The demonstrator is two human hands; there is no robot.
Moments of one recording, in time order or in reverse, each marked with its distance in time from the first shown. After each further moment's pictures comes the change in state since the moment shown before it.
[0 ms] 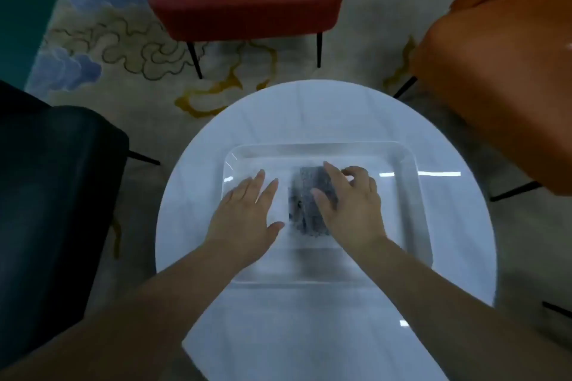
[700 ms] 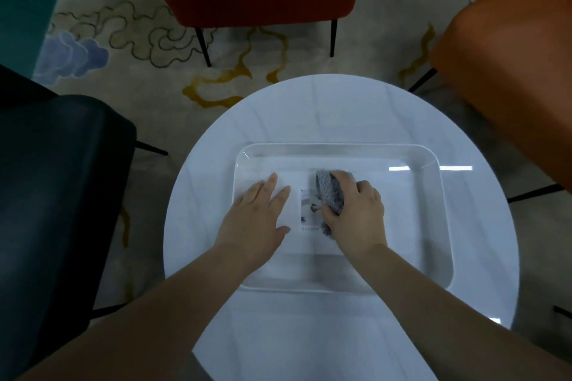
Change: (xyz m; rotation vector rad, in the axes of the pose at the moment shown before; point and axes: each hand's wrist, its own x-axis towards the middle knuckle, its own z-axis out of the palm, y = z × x) left_hand 0.011 -0.010 0.013 0.001 -0.002 0.043; right_hand 0.009 -0.006 0.018 0.061 -0.024 0.087
